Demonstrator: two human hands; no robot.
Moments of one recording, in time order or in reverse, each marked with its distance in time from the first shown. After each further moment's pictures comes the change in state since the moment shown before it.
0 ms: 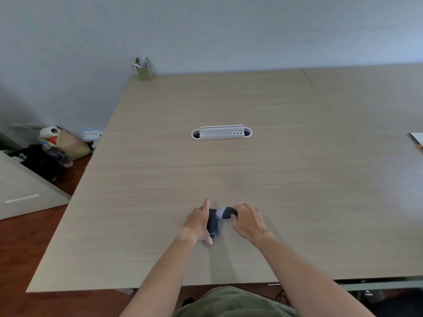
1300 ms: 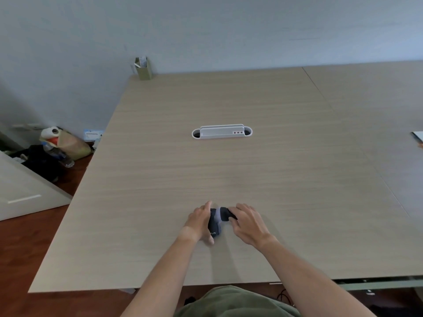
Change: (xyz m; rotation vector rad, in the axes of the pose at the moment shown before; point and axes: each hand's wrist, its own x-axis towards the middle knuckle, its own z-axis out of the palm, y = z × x) left_hand 0.013 -0.005 0.007 0.080 0.026 0.054; right_hand -0.006 0.012 0.011 -0.031 0.117 -0.267
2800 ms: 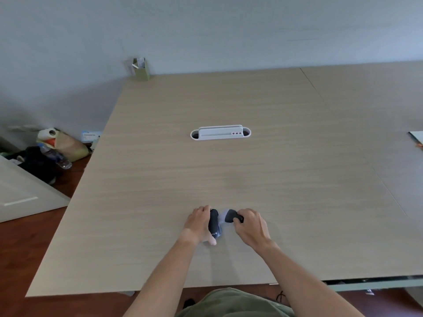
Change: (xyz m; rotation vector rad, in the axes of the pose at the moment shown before) left_hand 0.003 -0.002 0.004 0.059 0.047 0.020; right_hand -0.005 -0.002 -0.002 0.140 0.000 0.344
